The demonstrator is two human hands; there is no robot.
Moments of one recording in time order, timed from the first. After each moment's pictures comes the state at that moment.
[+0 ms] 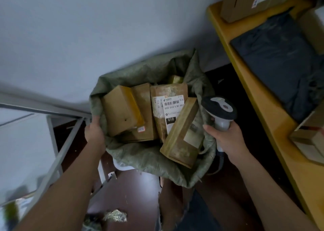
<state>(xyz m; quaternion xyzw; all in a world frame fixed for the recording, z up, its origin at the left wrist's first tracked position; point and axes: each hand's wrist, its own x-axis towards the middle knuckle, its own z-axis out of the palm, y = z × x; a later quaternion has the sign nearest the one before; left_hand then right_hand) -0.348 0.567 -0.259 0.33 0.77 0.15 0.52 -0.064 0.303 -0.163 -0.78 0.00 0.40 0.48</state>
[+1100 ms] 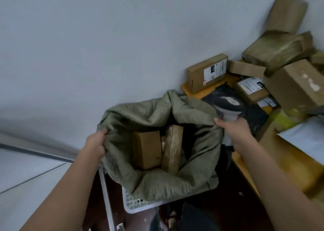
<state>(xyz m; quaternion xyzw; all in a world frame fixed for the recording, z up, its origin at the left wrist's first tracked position) -0.279 0.603 -0.005 0.28 0.68 0.20 0.65 0.002 0.315 0.054 -0.77 0.05 0.31 0.56</state>
